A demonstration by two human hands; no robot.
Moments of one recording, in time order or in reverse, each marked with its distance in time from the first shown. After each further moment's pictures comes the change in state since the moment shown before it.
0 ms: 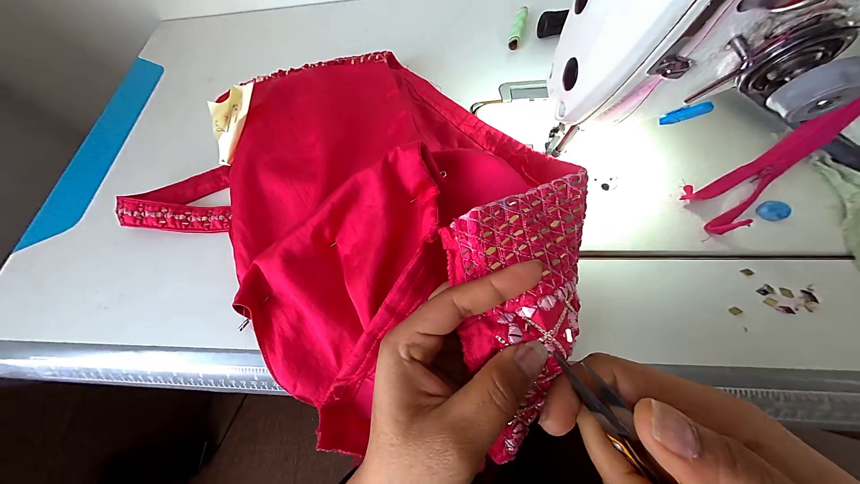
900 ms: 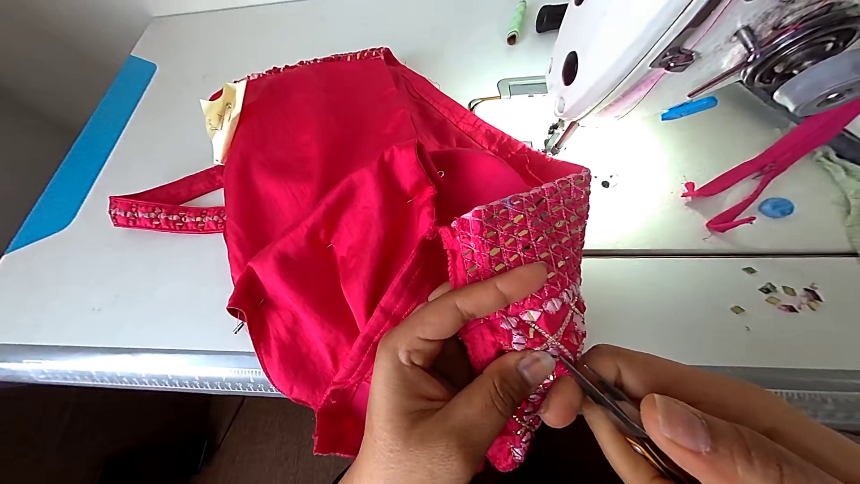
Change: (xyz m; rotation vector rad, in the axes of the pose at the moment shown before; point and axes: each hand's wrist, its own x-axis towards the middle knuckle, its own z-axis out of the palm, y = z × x) left_hand 0.002 0.000 -0.005 0.031 -0.070 0.008; right_hand 0.003 -0.010 -0.013 -0.045 -0.079 0.059
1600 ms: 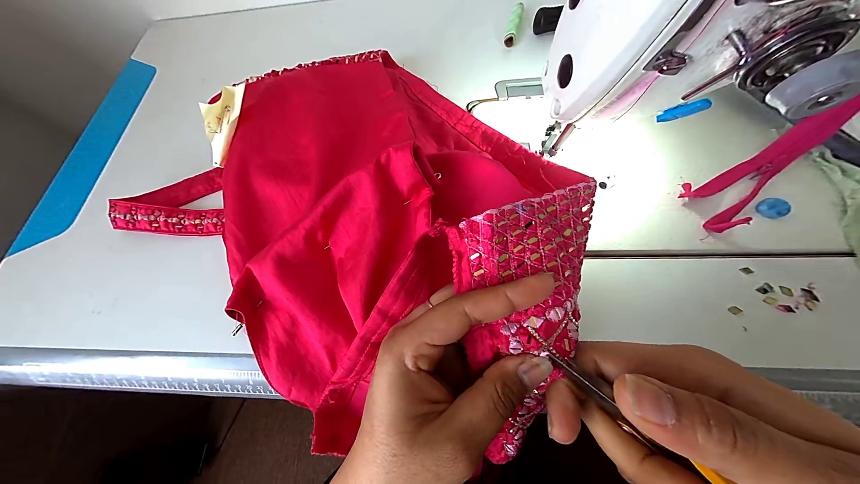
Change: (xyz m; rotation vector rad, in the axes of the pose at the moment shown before) left_hand 0.002 0.002 -0.005 0.161 -0.058 0.014; right_hand 0.011 0.002 -0.013 0.053 -0.095 0.015
